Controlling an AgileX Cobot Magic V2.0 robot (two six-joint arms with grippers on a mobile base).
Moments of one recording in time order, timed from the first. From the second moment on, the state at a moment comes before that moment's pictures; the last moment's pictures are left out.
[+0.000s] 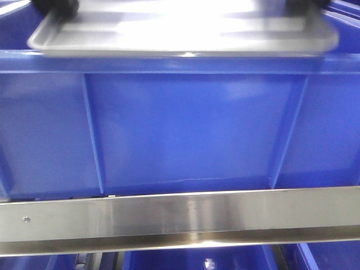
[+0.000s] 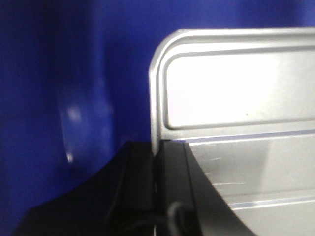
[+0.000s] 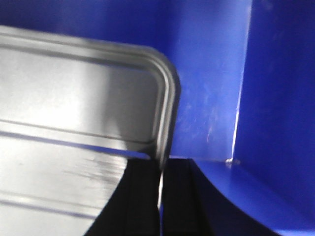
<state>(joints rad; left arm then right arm) -0.76 1.43 -1.47 0.24 1.12 -0.65 0.62 1.40 -1.46 -0.25 1.20 0.56</state>
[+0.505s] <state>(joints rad) -0.74 1.60 -1.56 0.28 0.92 -0.63 0.50 1.48 -1.59 -0.30 1.20 0.48</state>
